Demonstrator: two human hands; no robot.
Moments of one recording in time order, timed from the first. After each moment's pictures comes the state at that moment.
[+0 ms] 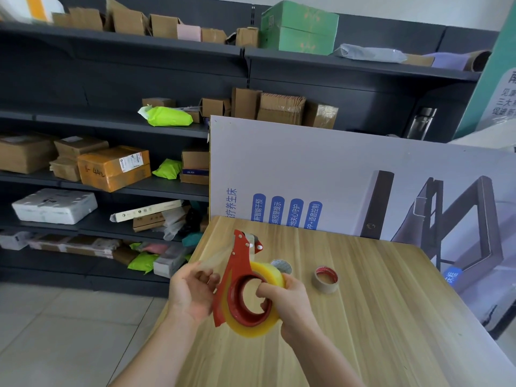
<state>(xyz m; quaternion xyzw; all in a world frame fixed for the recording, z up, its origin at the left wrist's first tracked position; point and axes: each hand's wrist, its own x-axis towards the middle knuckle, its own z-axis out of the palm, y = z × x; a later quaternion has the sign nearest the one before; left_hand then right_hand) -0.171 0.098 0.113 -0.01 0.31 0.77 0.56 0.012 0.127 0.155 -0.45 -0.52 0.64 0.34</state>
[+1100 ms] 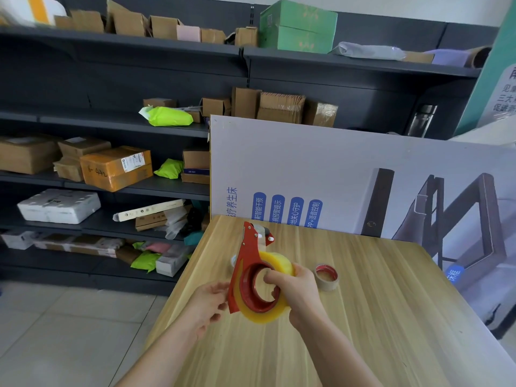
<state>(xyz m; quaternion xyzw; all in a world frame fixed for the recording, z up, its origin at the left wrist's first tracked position) -0.147 0.083 0.097 0.27 0.66 0.53 0.47 0.025 0.142 0.163 -0.48 -0.52 0.60 0.37</state>
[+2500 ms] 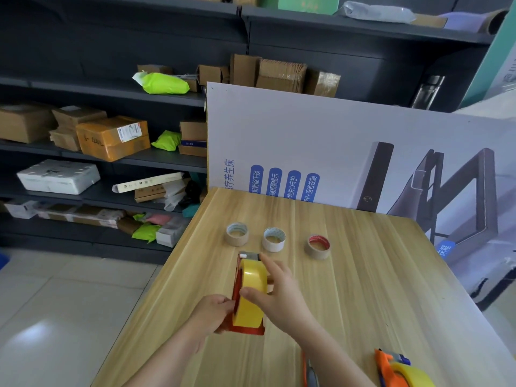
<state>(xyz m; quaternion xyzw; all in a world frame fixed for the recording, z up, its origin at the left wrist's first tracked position) -0.088 0.032 0.055 0.29 0.72 0.39 0.49 0.063 0.092 0.119 -0.42 -0.77 0.41 0.23</state>
